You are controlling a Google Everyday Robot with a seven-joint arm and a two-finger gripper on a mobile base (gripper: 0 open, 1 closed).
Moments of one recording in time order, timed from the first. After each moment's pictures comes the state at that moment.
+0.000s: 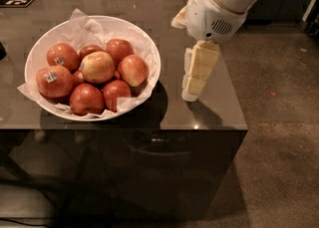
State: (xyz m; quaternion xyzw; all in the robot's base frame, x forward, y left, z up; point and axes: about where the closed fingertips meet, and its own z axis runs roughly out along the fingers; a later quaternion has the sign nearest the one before) arm 0.502 -0.052 0.962 -0.72 0.66 0.06 0.21
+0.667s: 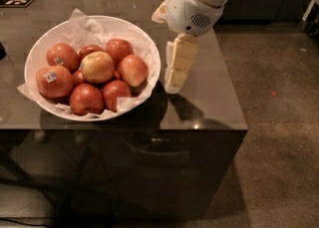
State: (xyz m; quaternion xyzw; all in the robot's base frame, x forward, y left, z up) arm 0.519 -0.011 0.966 -0.75 0.62 0.08 0.23
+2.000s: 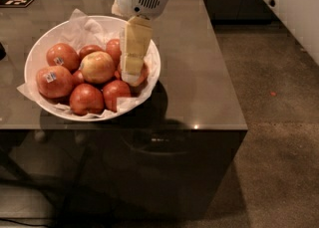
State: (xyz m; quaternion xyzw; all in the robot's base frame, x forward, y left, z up) arm 0.518 0.065 0.988 -0.77 0.61 0.10 0.20
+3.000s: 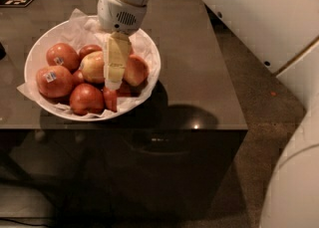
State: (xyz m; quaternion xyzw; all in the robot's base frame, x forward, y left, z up) arm 0.540 0.111 0.943 -0.78 0.58 0.15 0.17
